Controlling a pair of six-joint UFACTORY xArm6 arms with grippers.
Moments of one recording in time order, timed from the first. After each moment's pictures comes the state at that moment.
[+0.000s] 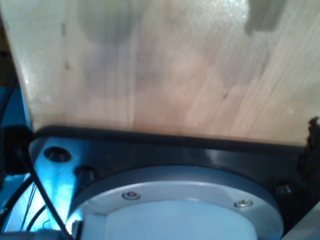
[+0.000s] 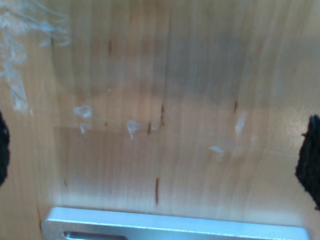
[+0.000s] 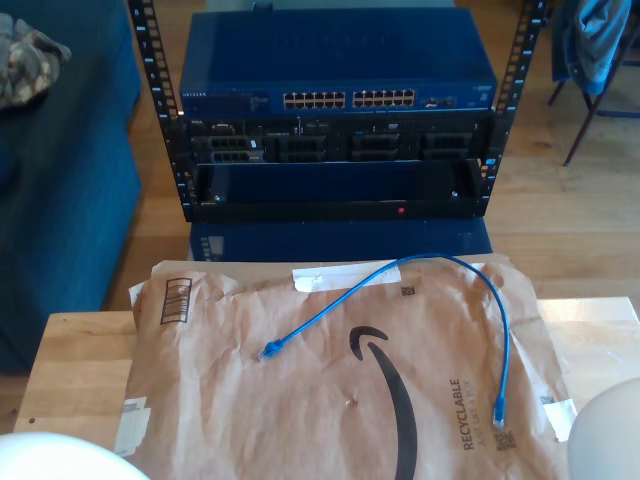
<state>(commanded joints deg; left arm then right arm) 97.6 -29.4 -5.9 1.6 61.4 -0.7 -92.0 -41.6 0.2 2.8 52.0 -5.8</state>
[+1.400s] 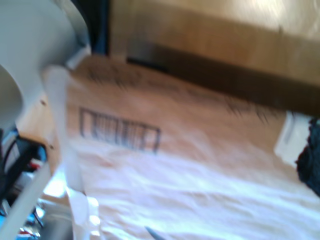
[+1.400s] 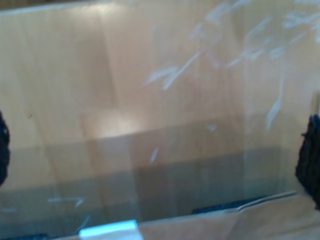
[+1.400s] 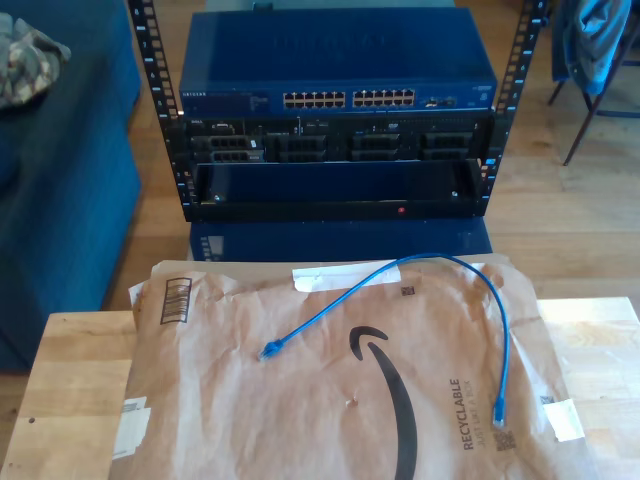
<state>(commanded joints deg) 42.9 -29.0 -42.7 -10.9 95.4 -57.3 -34.8 -25.9 -43.2 2.5 76.4 61.7</state>
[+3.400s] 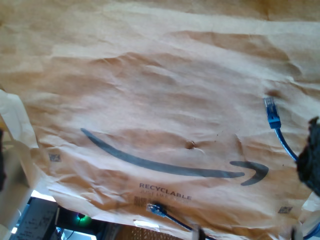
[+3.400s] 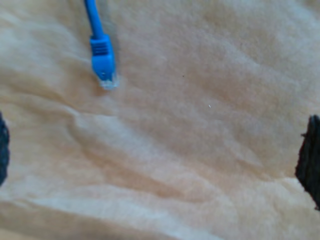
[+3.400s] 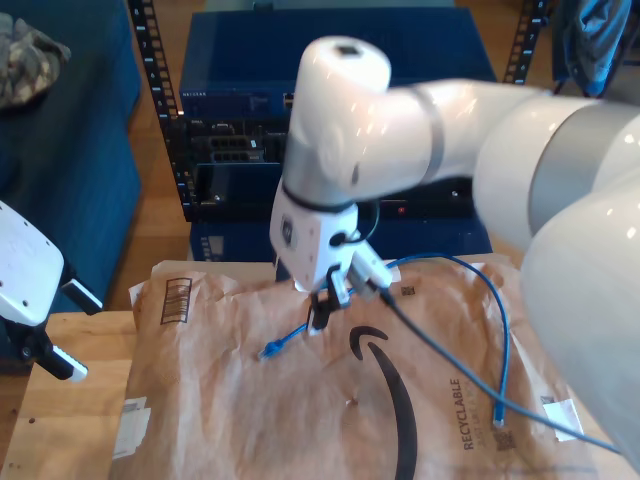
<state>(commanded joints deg) 22.3 -20.9 -52.7 -22.6 92.9 -74.5 32.9 7.2 -67.4 12.9 61.4 92.0</state>
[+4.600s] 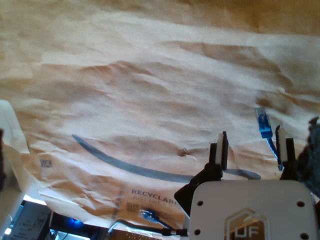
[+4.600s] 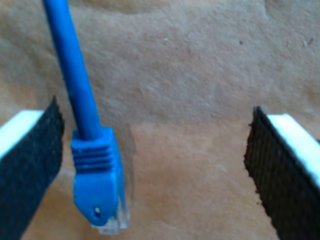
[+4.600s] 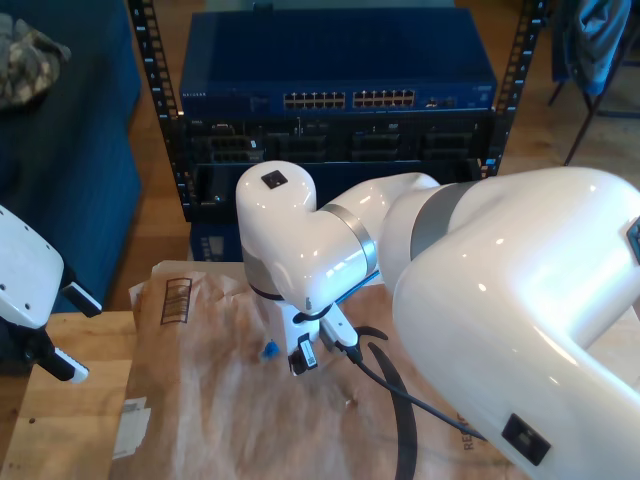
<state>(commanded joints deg) 22.5 -20.3 -51.9 -22.6 90.8 -74.2 37.9 18.5 -66.3 -0.7 47.1 103.0</state>
